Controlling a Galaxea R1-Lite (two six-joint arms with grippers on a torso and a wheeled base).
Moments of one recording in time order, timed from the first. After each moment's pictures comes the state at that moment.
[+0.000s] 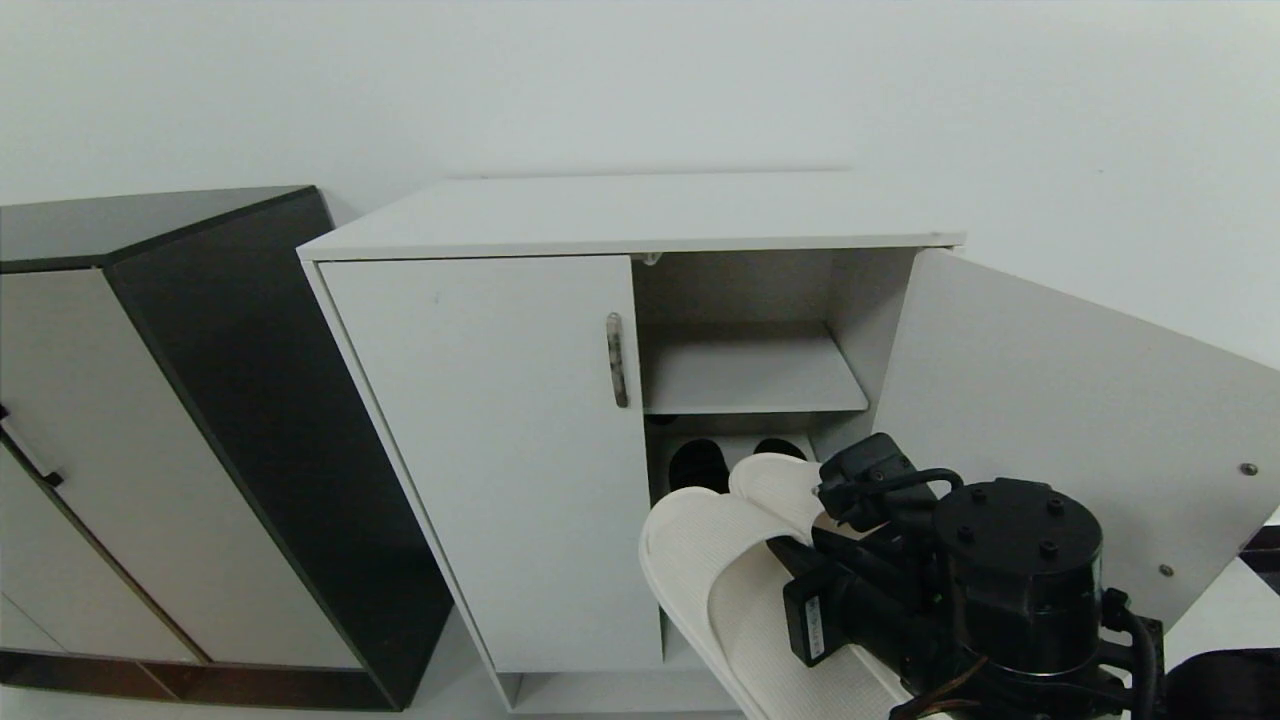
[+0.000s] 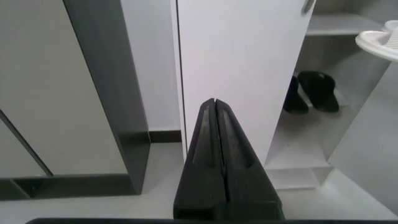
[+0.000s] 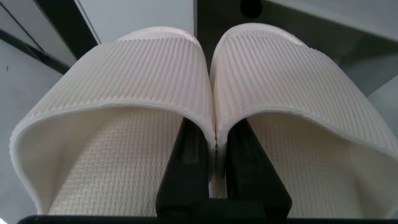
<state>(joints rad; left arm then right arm) 0.00 0.00 0.00 0.00 0.01 0.01 0.94 1.74 -0.59 -0.89 -0.38 0.11</state>
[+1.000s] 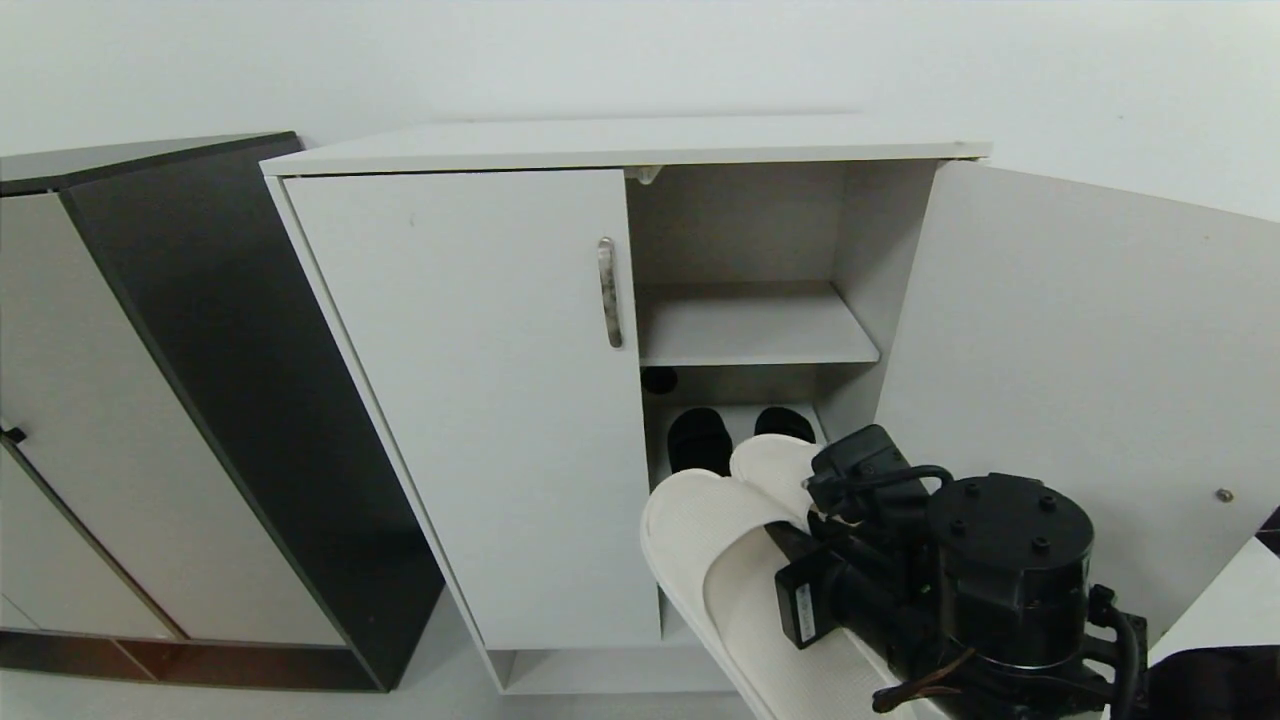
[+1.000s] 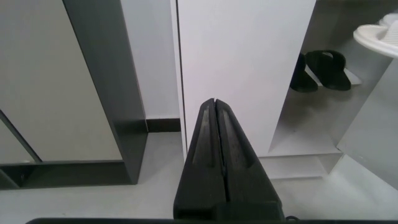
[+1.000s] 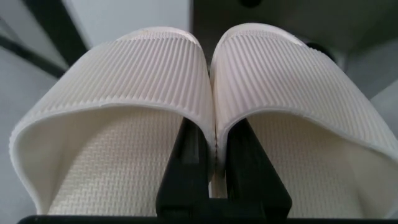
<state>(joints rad) 0.00 0.00 0.00 0.00 0.01 0.01 0.94 1.77 -0.61 -0.95 -0.44 0.05</state>
